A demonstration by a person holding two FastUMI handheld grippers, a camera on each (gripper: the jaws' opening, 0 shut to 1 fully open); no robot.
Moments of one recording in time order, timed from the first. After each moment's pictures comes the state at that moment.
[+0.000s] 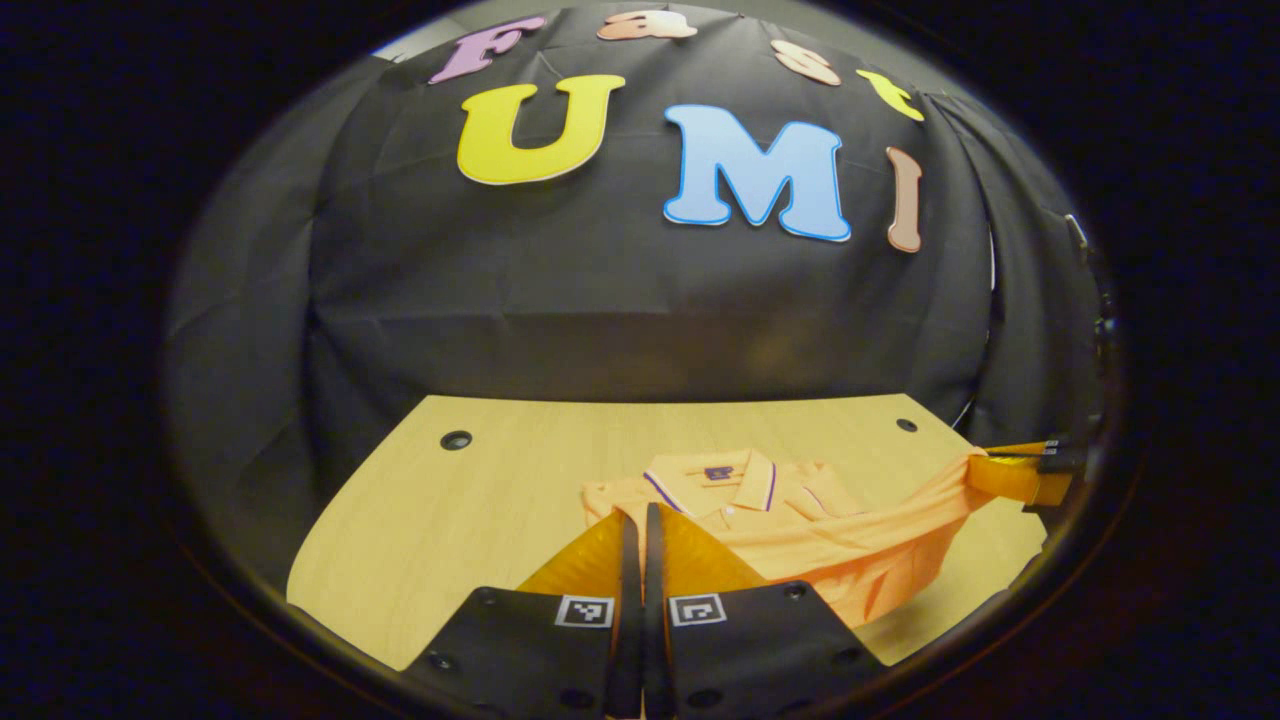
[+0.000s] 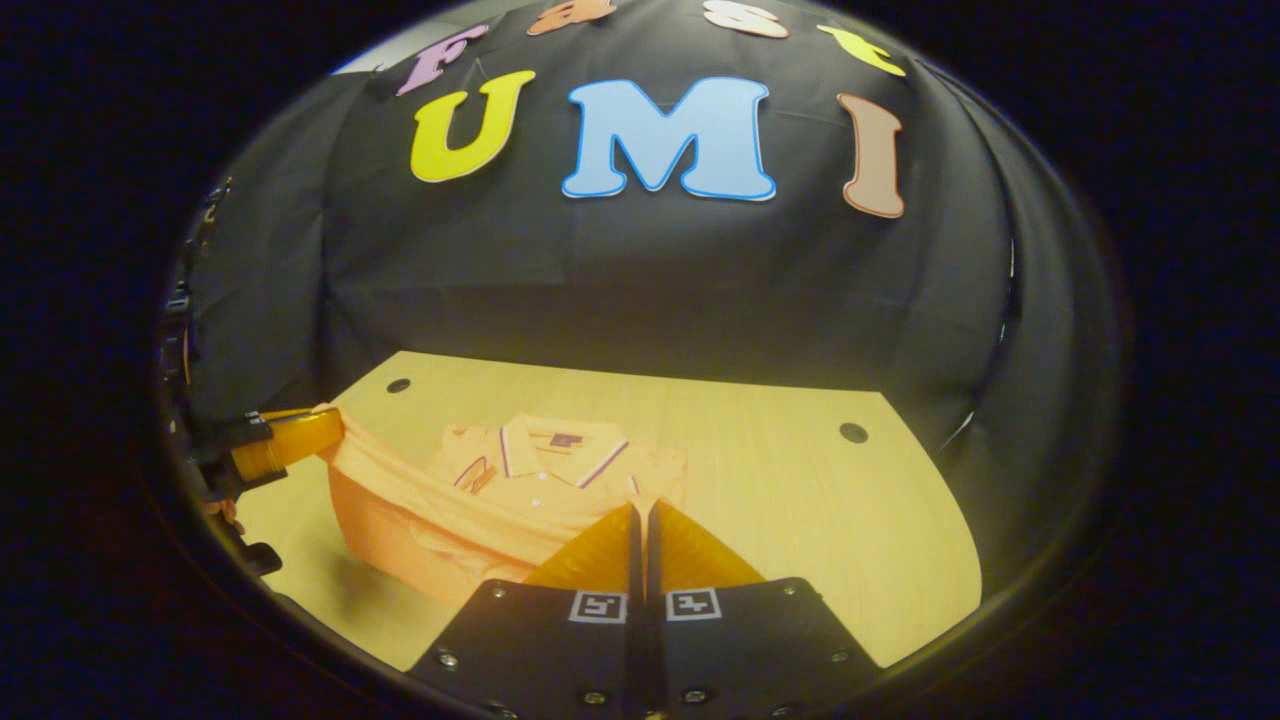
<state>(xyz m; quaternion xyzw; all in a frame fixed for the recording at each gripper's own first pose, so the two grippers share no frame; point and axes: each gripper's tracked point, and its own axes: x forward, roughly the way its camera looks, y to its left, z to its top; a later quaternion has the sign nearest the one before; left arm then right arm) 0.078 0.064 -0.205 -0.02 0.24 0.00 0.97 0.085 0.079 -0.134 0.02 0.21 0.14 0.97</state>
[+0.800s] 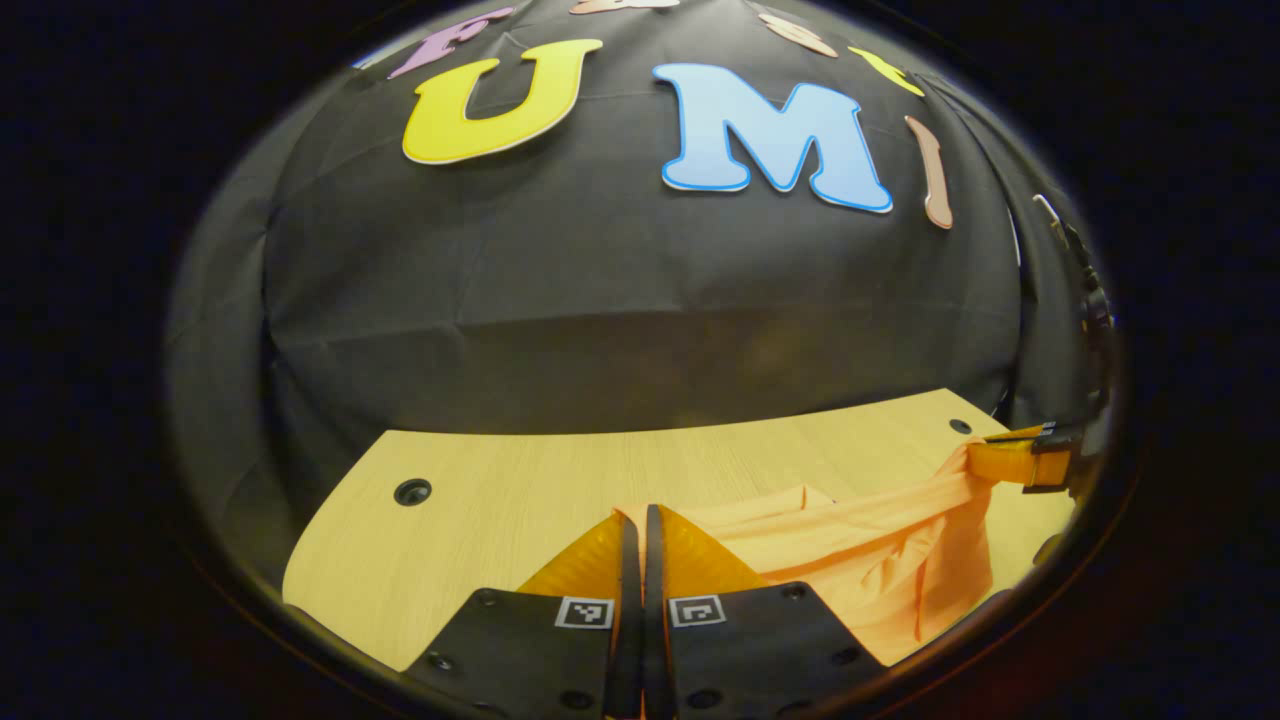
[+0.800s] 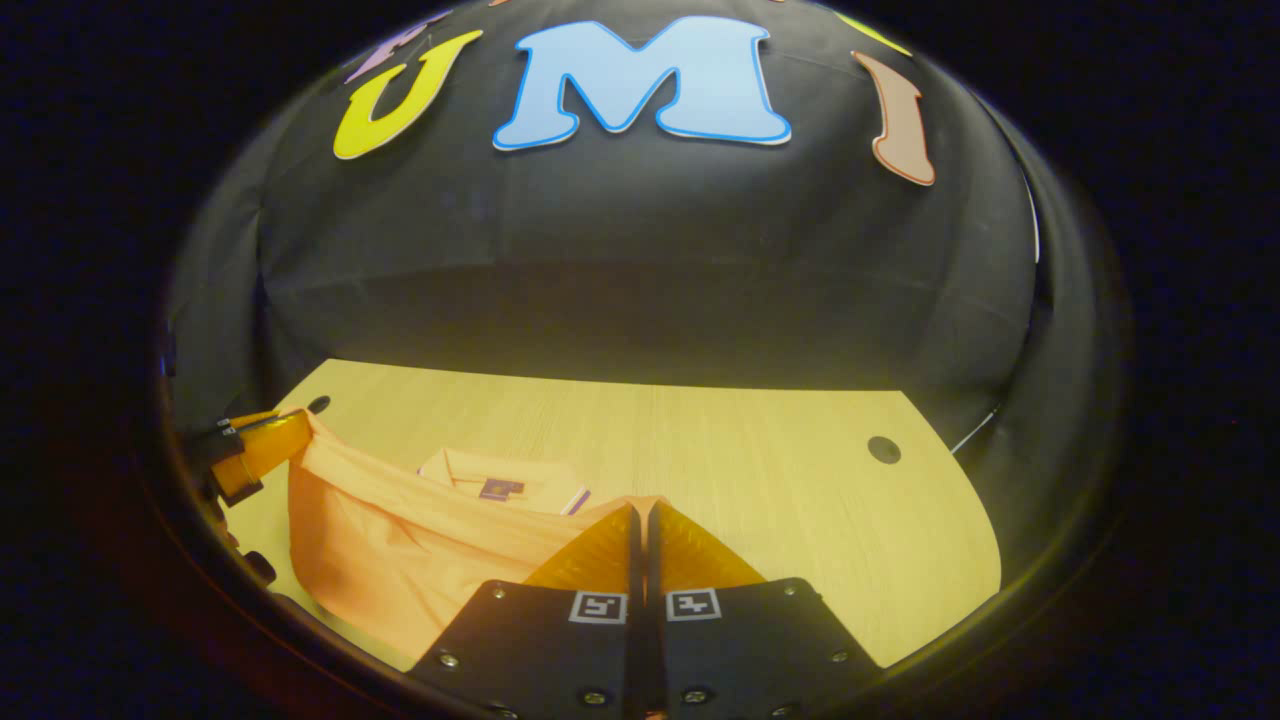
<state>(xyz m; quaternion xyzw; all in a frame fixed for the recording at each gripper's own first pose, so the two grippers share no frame) 0.221 0.083 -0.270 0.01 0.24 0.00 0.97 0.228 0.101 -0.179 0.02 0.24 0.10 0.96</state>
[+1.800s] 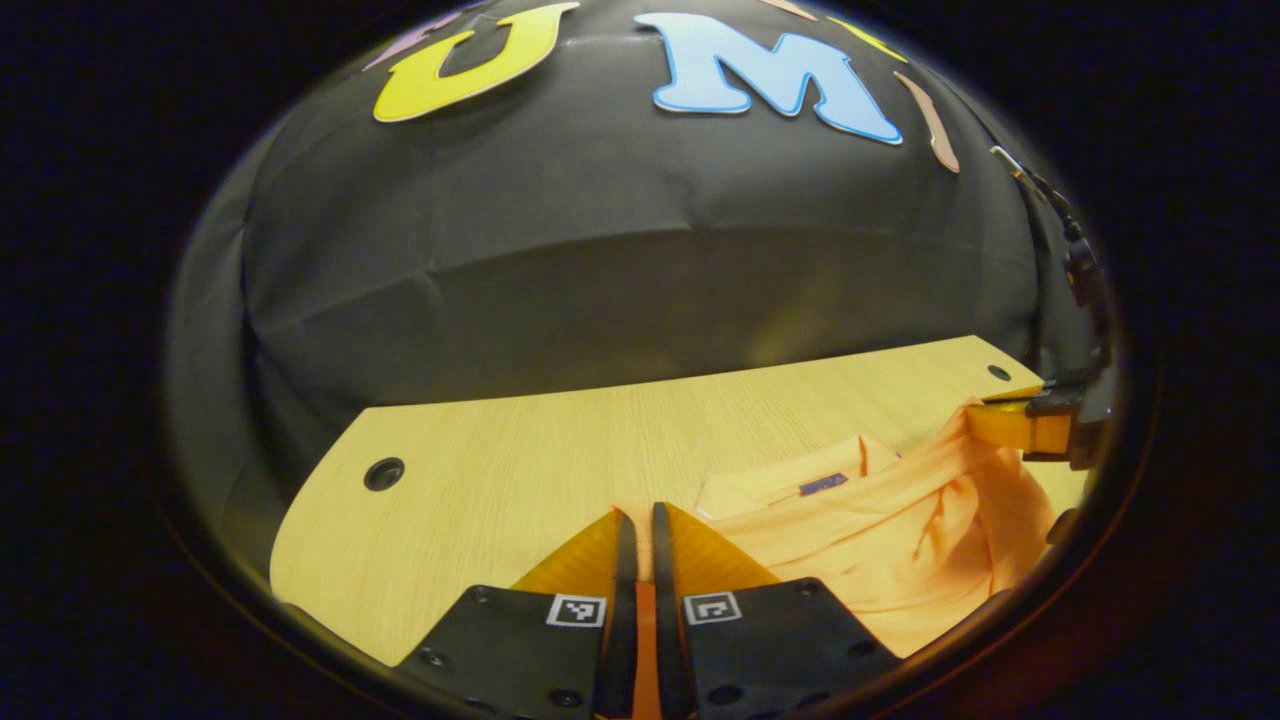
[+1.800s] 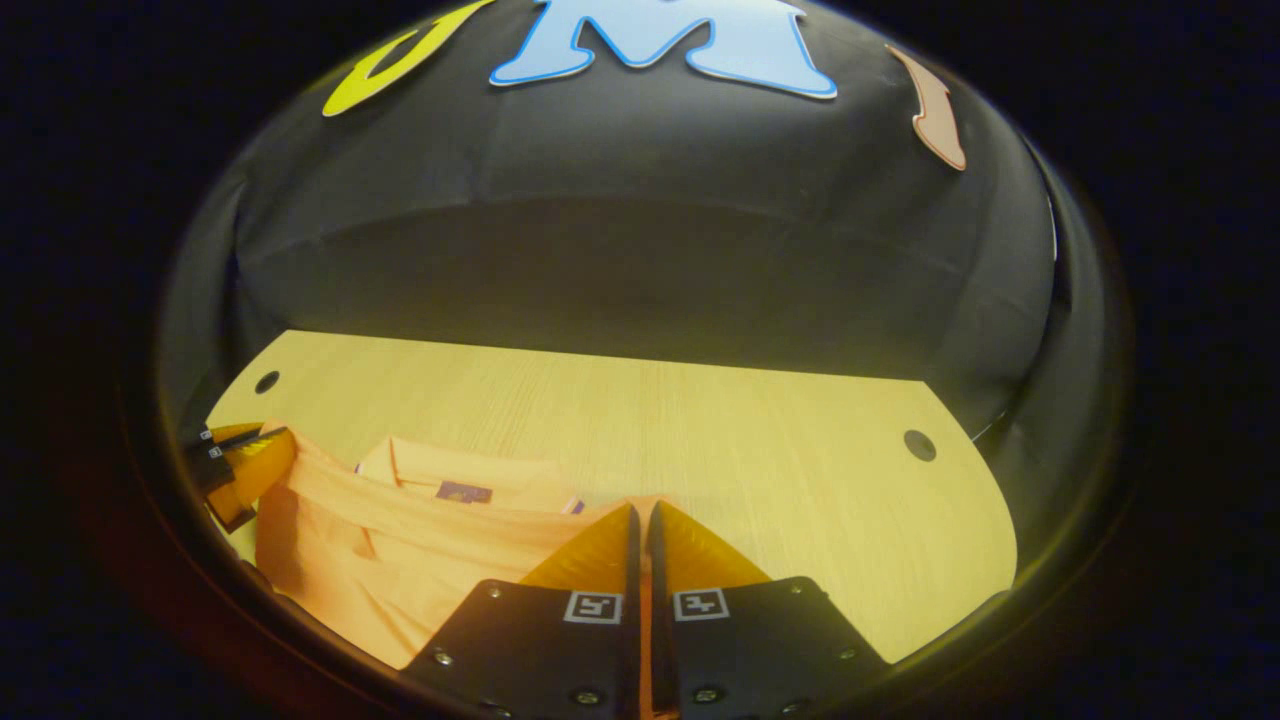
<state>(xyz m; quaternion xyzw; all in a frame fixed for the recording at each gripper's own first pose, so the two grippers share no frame) 0.238 0.098 -0.342 0.04 0.29 0.00 0.96 0.273 0.126 -0.229 0.00 0.28 0.08 0.96</state>
